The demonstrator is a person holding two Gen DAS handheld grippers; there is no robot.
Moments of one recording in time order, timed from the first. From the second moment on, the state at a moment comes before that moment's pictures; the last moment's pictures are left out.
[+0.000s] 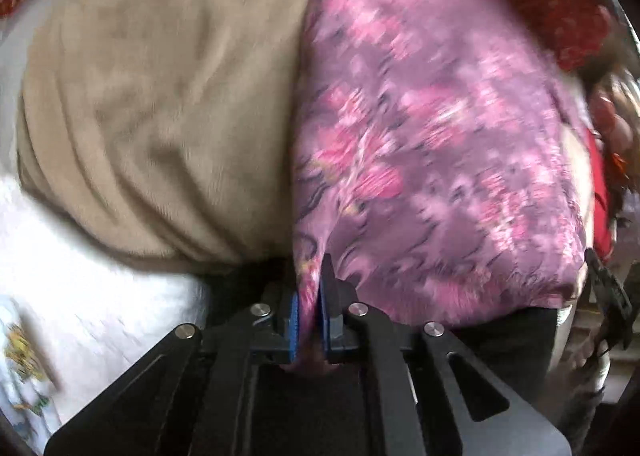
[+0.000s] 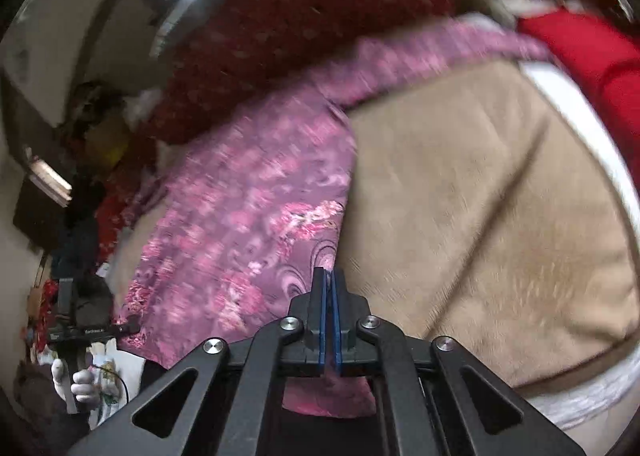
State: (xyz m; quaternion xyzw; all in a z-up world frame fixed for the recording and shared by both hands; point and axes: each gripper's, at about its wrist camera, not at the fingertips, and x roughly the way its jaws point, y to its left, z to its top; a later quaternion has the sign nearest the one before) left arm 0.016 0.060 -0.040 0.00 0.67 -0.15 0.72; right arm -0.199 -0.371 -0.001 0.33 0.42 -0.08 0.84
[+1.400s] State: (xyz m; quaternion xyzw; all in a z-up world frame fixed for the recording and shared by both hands) left arm 0.145 -0.128 -0.024 0.04 0.61 -0.23 0.76; right arm -0.138 -0.697 -0.063 0.59 0.23 -0.33 0.70
